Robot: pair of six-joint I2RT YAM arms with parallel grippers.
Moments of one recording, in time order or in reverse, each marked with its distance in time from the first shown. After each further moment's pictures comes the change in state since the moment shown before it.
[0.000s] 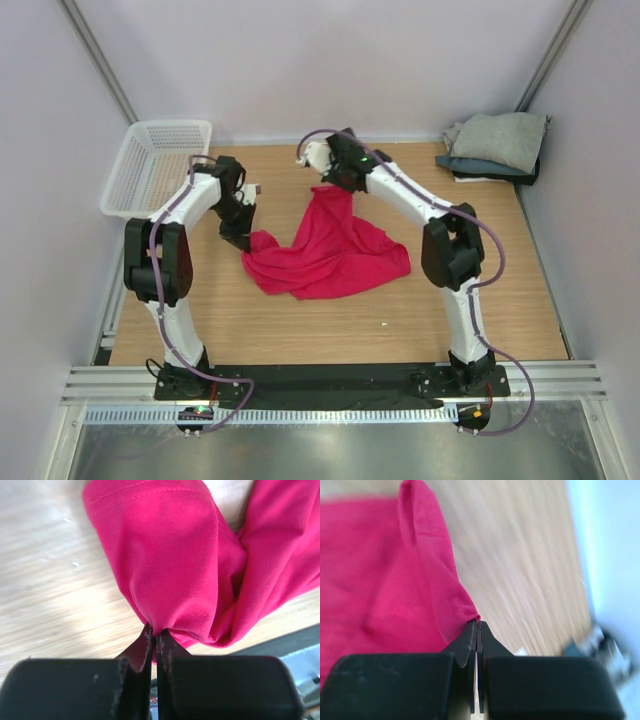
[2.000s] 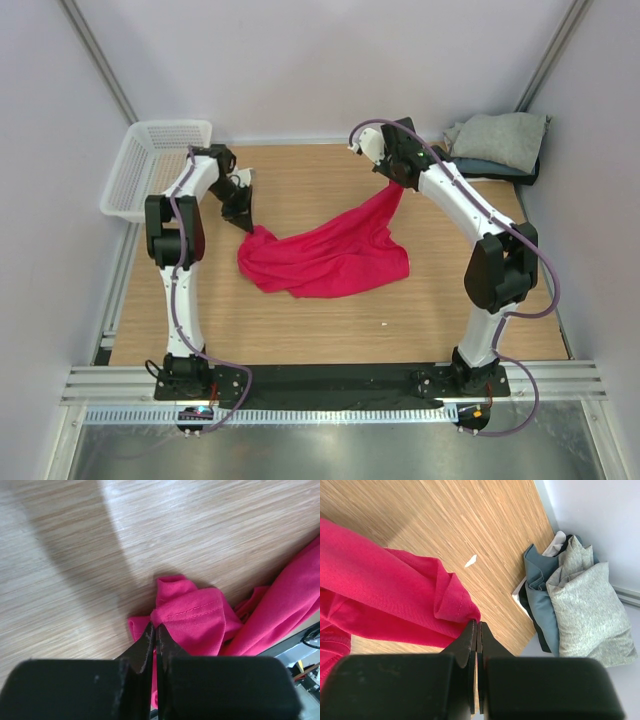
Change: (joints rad) left arm 0.112 0.428 0.458 -0.077 0.169 0.060; right arm -0.224 -0.363 -0.279 -0.047 0.125 -0.031
